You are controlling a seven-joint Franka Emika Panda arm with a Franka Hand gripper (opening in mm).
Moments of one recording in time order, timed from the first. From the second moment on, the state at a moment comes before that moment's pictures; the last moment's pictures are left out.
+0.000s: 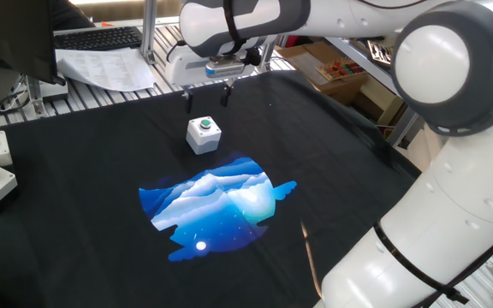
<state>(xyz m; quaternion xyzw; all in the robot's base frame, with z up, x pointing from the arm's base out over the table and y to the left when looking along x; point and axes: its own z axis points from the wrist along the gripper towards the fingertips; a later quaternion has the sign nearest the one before) 0.532 0.004 0.275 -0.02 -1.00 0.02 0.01</state>
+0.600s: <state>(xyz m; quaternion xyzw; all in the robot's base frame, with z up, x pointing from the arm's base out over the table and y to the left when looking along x) 0.557 0.018 0.225 -0.01 -1.00 0.00 0.01</state>
